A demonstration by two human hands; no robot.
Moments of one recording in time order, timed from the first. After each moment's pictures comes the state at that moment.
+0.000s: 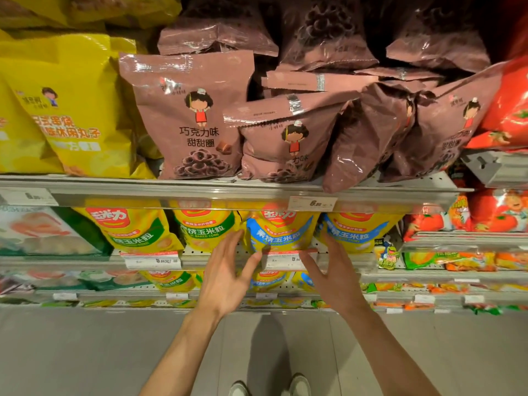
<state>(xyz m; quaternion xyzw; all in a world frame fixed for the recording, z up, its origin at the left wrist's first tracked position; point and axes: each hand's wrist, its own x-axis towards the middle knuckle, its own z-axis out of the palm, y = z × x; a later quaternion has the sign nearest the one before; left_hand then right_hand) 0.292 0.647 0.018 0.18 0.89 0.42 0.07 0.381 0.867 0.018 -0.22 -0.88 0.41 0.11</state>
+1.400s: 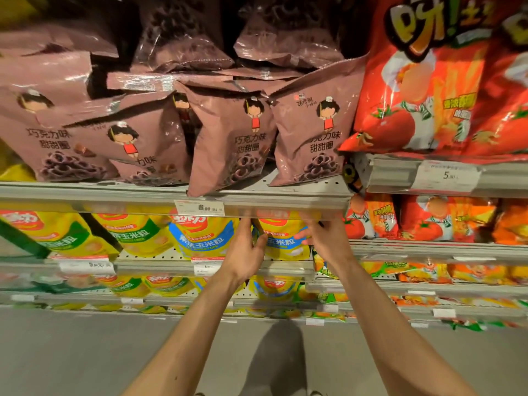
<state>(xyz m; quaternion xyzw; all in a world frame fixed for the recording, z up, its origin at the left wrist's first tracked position) 0.321 0.876 0.031 0.15 0.85 0.49 0.14 0.378 1.055 0.062 -0.24 -0.72 0.64 0.11</state>
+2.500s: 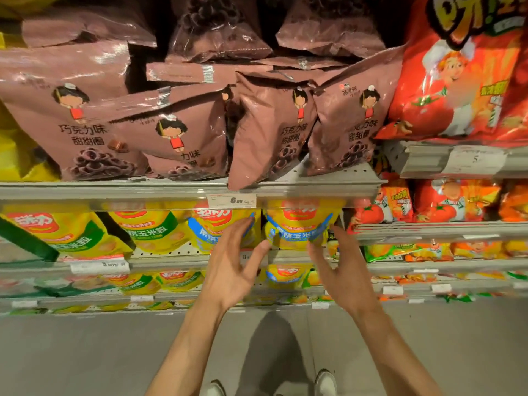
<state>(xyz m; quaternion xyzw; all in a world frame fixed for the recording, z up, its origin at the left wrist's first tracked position) 0.343 0.783 0.046 0.23 0.85 0.47 0.04 0.444 0.989 0.043 -0.23 -0.86 0.43 0.17</state>
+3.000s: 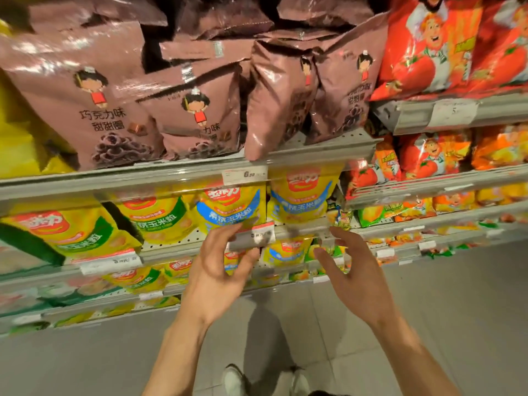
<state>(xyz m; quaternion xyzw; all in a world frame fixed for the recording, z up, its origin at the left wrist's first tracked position) 0.369 0.692 0.060 0.28 0.84 0.47 0.05 0.512 0.905 0.062 -0.30 -0.83 0.43 0.18</state>
